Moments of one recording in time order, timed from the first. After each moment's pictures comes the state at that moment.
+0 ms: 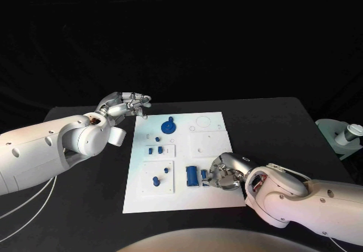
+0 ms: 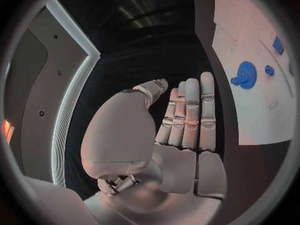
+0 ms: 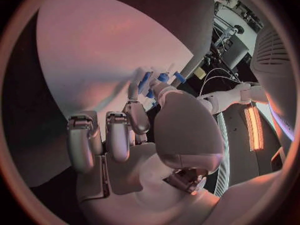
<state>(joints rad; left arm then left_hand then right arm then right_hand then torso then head) 1.21 -0.85 -0.09 1.41 -0.08 -0.19 0.32 1.35 -0.20 0.50 0.13 0.24 0.92 0.18 0.24 0.33 1.10 0.11 0.30 0.22 1.05 0.04 1.03 0.42 0.17 1.01 0.13 0.73 0.56 0.97 -0.98 -0.16 1.91 -1.42 -0.48 -0.49 1.13 -0.21 0.34 0.26 0.11 1.04 0.05 0.46 0.59 1.44 -0.02 1.16 1.31 1.46 -0.08 1.52 1.31 0.01 1.47 0.03 1.57 1.31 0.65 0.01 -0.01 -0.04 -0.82</state>
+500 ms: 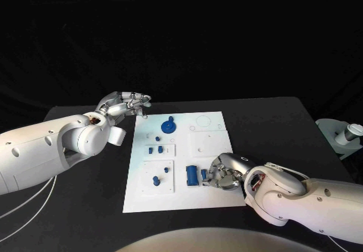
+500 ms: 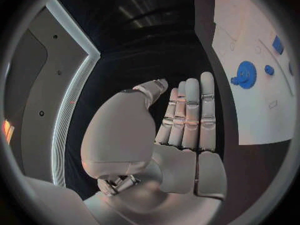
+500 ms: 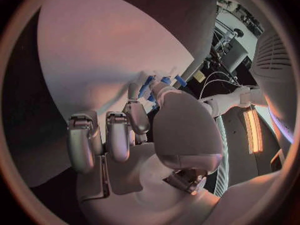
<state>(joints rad) 1.21 -0.85 -0.09 1.41 -0.08 -0.19 0.32 1.35 -0.20 0.50 0.13 0.24 0.92 0.18 0.24 0.33 1.10 0.11 0.30 0.22 1.05 0.04 1.03 0.42 0.17 1.01 0.13 0.73 0.56 0.96 -0.97 -0.16 1.88 -1.44 -0.45 -0.48 1.21 -0.21 0.35 0.24 0.11 1.04 0.05 0.46 0.59 1.44 -0.02 1.16 1.31 1.46 -0.08 1.52 1.31 0.01 1.47 0.03 1.57 1.31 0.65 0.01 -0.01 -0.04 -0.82</state>
